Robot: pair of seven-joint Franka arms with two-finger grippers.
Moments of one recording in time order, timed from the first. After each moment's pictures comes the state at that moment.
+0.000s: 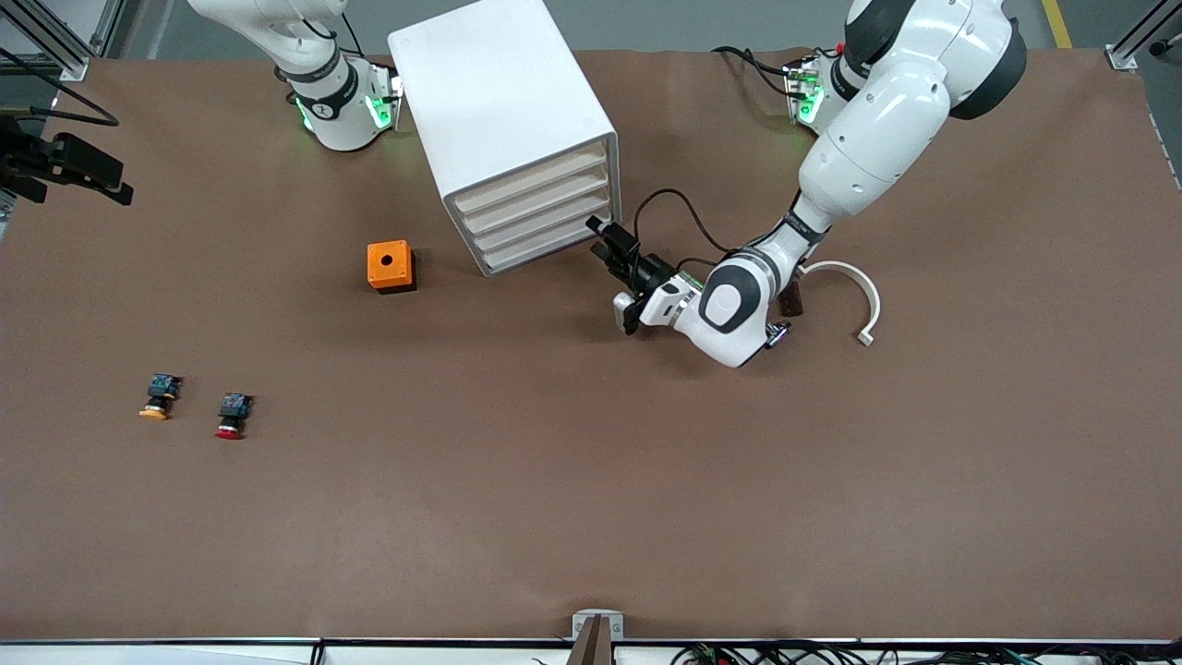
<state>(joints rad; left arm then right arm) -0.29 0.91 -0.36 -1.74 -1.21 1.73 0.95 0.01 -0.04 -0.04 -1.49 -0.01 1.34 0.01</state>
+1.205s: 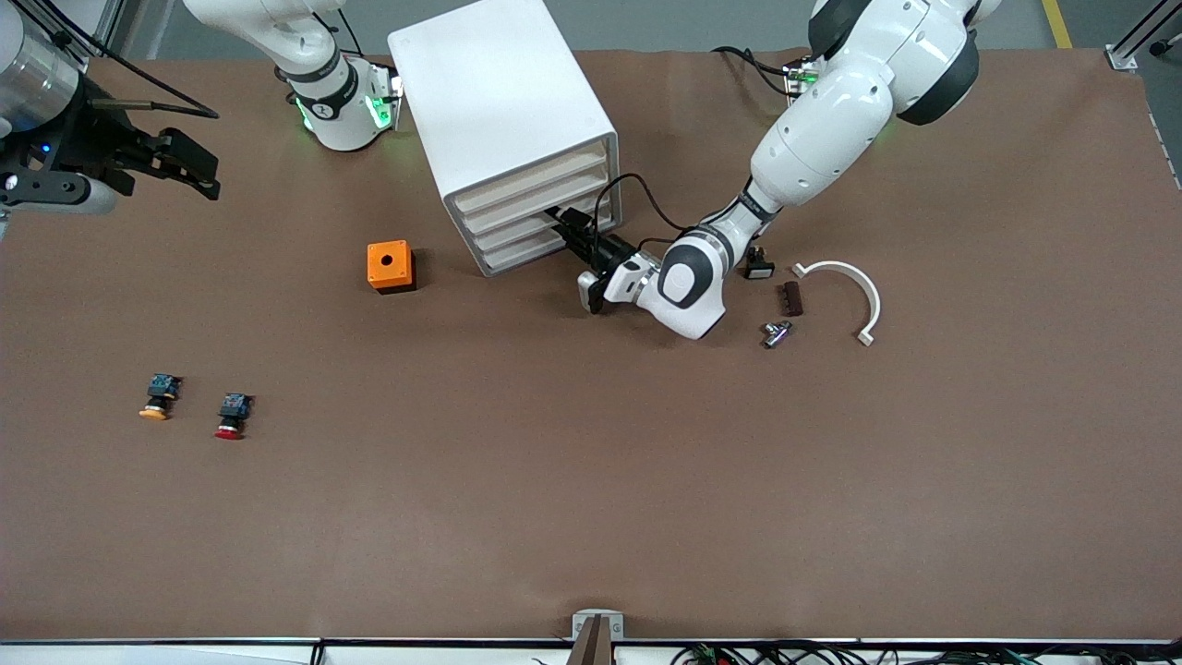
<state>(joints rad) -0.42 0.95 -0.36 -1.73 -1.39 1.81 1.04 0.19 -0.04 -0.03 -1.49 -0.01 1.34 0.22</state>
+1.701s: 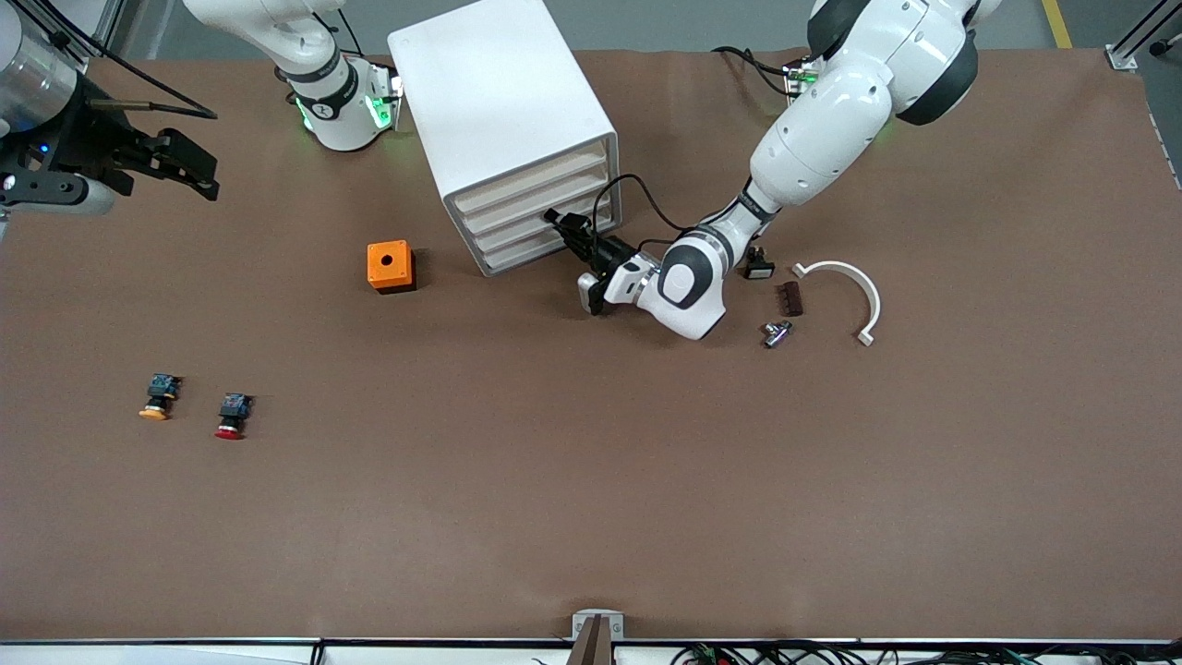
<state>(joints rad) -0.42 0.95 -0.35 -1.73 -1.39 1.82 1.03 0.19 -0.04 -0.03 -1.49 -0.01 1.34 0.22</state>
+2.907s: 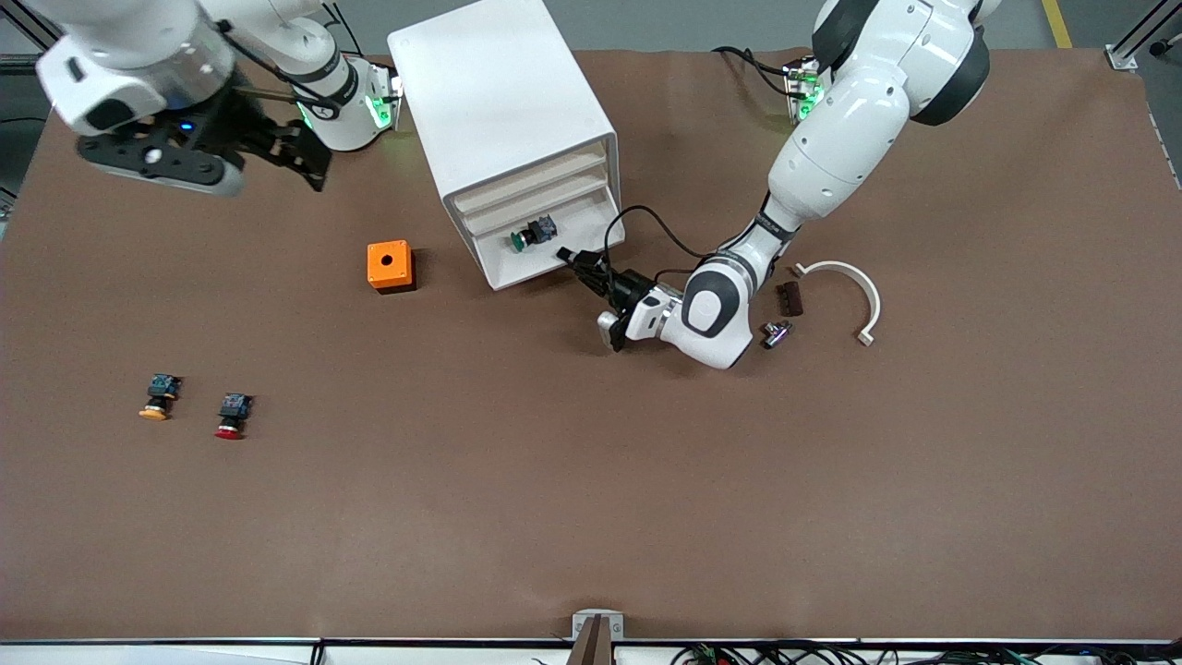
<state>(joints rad) -0.40 0.95 -0.26 -1.64 -1.39 1.79 0.94 0.47 -0.01 -0.03 -1.49 -0.01 1.40 0.68</state>
